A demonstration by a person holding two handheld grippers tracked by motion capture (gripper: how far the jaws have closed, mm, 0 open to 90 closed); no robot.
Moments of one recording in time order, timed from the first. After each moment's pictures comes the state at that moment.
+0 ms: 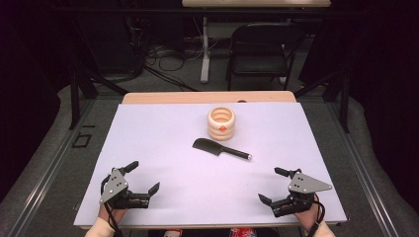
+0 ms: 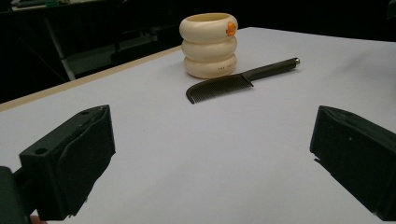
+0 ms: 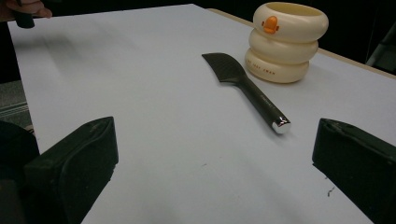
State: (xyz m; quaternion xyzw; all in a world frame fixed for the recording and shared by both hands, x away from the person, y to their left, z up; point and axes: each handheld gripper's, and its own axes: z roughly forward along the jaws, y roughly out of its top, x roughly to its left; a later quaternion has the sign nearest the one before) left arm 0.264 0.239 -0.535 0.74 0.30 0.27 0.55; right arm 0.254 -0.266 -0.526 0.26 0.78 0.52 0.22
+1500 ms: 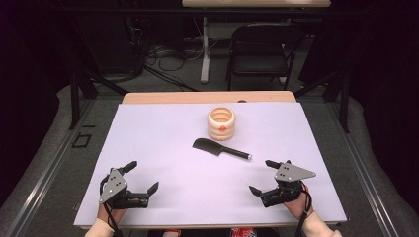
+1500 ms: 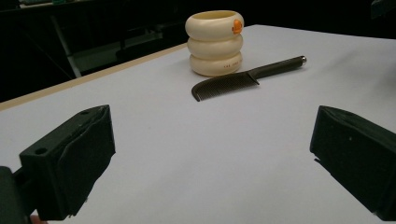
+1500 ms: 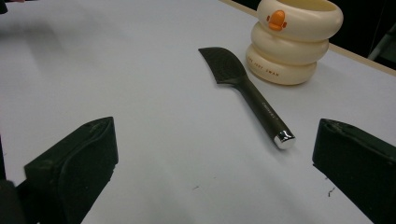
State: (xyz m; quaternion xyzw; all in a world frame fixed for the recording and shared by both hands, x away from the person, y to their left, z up) left arm 0.264 0.240 -0.534 0.74 0.31 0.27 0.54; right arm 0.280 -0.241 -0.521 0.26 0.80 0.49 0.21
